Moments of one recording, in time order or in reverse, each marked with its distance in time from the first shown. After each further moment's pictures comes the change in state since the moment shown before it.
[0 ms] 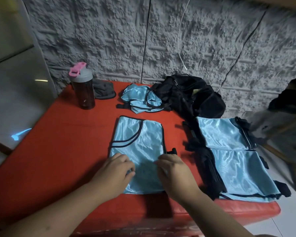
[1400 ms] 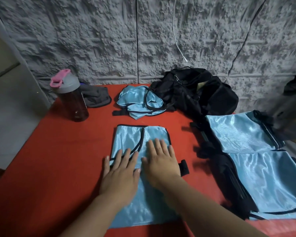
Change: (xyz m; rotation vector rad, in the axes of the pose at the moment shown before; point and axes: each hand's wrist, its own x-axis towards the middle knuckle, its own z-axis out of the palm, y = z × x) left_hand 0.057 -0.018 0.038 0.337 -0.198 -0.347; right_hand 0.097 0.020 0.088 -0.207 -0.311 0.326
